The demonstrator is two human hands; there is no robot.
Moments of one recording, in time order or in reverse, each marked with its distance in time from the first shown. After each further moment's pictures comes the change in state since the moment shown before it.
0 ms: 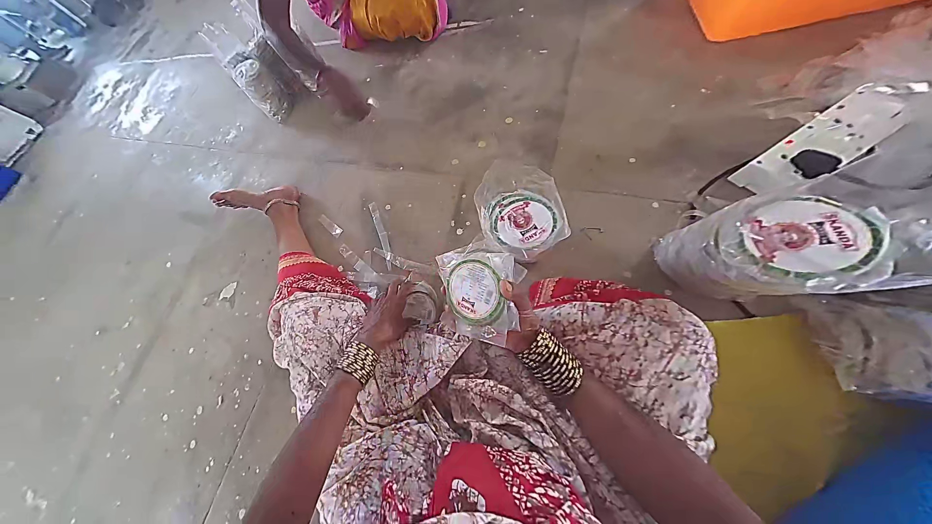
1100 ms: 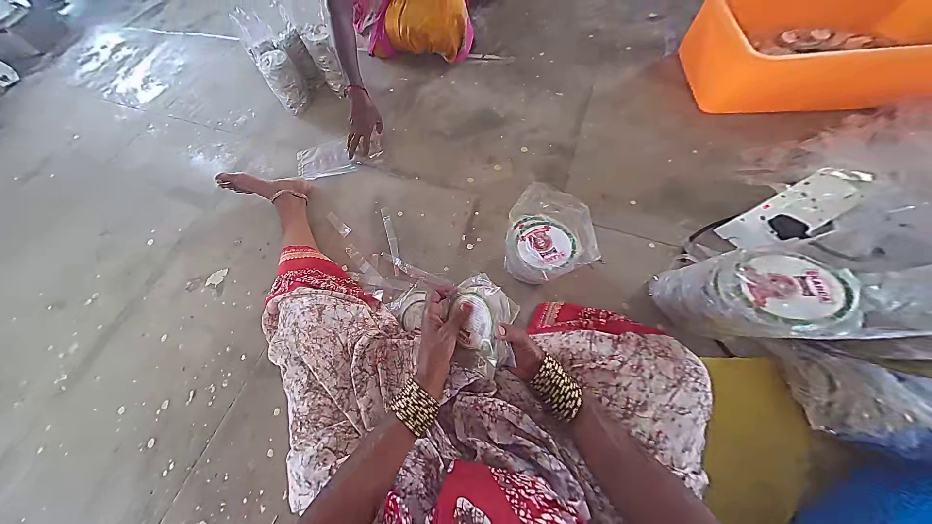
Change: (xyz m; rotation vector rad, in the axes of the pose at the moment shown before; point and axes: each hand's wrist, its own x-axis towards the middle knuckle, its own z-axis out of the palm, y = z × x) left_hand -0.035 0.104 0.034 -1.331 0.522 0.135; right_hand -0.018 0.006 0.012 -0.514 0.189 0.174
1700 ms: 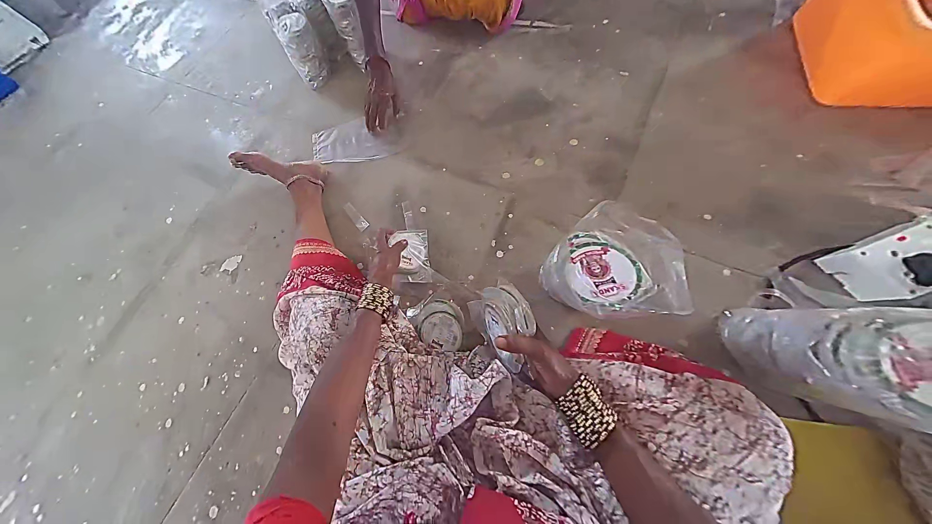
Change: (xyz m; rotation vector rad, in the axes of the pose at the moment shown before) left_hand 0.188 -0.006 -0.128 0.732 0.233 -0.227; right_hand 0.039 -0.015 0.007 -0.259 0.244 0.121
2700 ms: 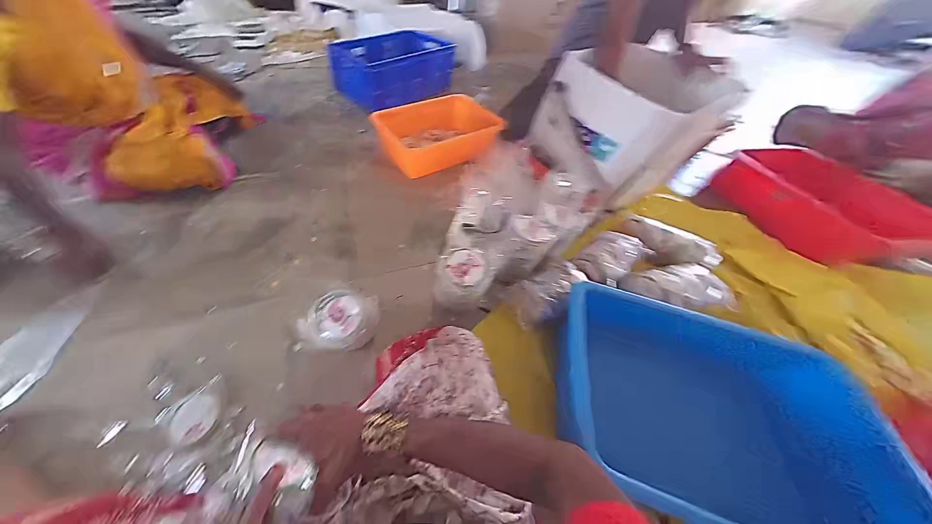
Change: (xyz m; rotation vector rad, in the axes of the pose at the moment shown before) left_hand -0.244 0.004 0.006 -0.524 -0.522 0.110; right_hand -0.041 0.028 0.031 -1.153 0.114 -0.921
